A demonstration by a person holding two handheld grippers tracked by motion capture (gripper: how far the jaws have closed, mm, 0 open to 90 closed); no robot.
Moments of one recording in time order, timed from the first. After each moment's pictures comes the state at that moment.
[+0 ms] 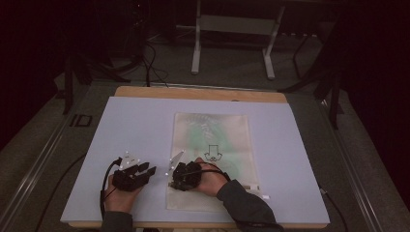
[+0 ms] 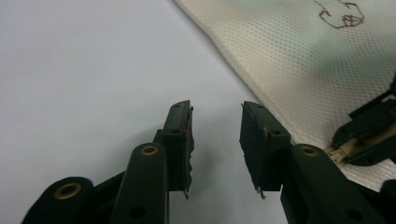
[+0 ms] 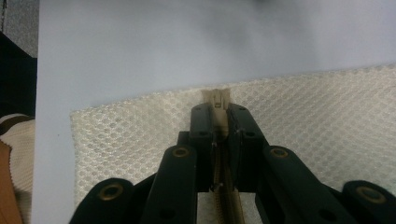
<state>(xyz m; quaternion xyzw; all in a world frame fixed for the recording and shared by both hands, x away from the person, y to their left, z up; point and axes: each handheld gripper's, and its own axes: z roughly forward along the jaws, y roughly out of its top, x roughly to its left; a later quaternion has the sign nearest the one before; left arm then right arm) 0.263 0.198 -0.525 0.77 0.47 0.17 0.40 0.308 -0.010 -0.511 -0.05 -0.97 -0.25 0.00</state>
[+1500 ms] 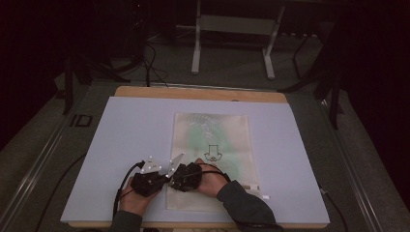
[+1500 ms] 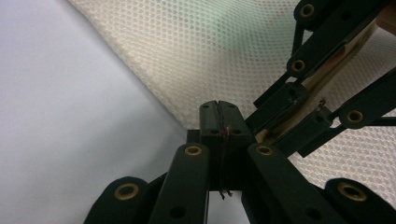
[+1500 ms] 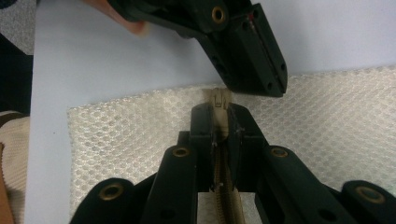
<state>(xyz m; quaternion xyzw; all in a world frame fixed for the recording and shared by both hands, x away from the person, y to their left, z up) 0.263 0.153 -0.532 0.82 0.40 0.10 0.40 0.306 -0.011 -0.513 -0.03 -0.97 -0.26 -0.01</state>
